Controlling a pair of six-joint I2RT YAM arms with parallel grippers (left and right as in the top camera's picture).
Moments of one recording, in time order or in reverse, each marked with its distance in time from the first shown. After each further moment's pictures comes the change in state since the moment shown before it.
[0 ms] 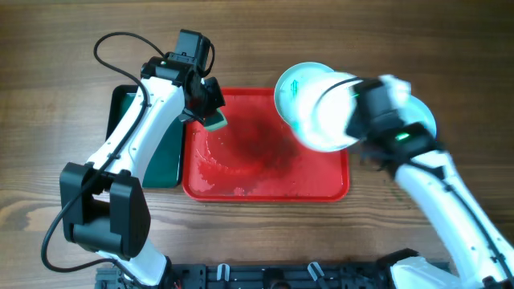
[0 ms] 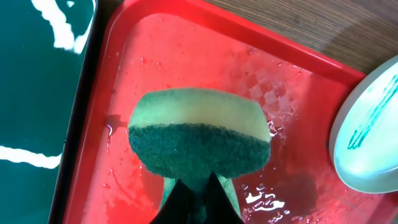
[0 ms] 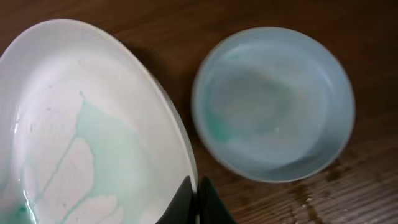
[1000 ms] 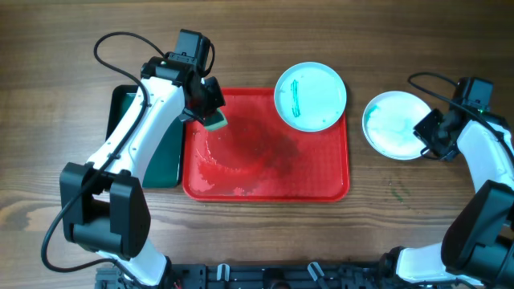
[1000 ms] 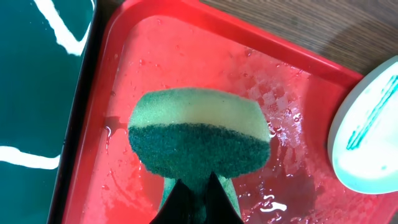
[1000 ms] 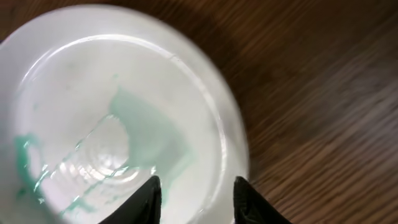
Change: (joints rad) left arm 0.000 0.000 0.000 0.006 0.000 0.000; right arm -0.596 0.322 0.006 0.079 -0.328 -0.149
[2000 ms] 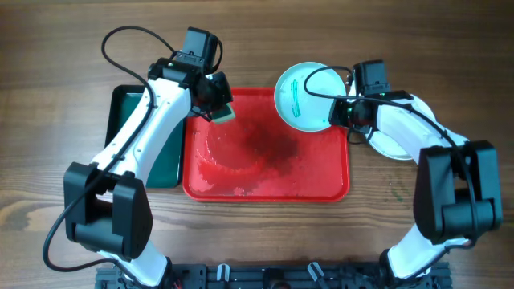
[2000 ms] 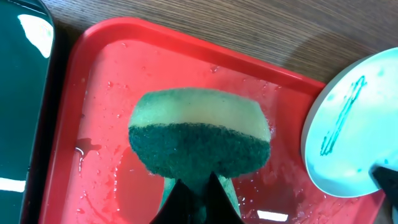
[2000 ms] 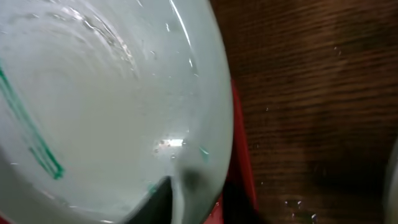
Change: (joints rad) left arm -0.036 0.000 -0.001 0.087 0.000 0.003; right arm 0.490 0.222 0.064 0.217 -0.162 -0.014
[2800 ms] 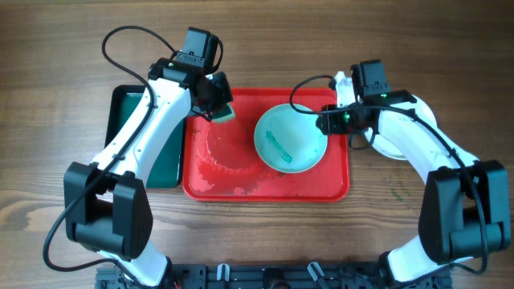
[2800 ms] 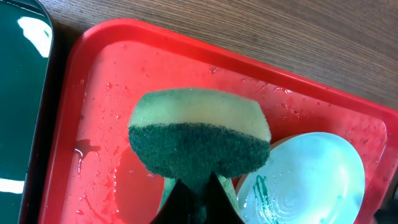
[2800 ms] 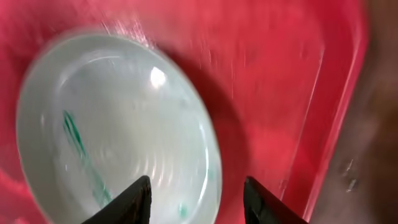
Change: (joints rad) left arm 0.000 0.000 0.000 0.004 0.000 0.000; right arm 0.042 -0.114 0.006 -0.113 -0.120 -0.354
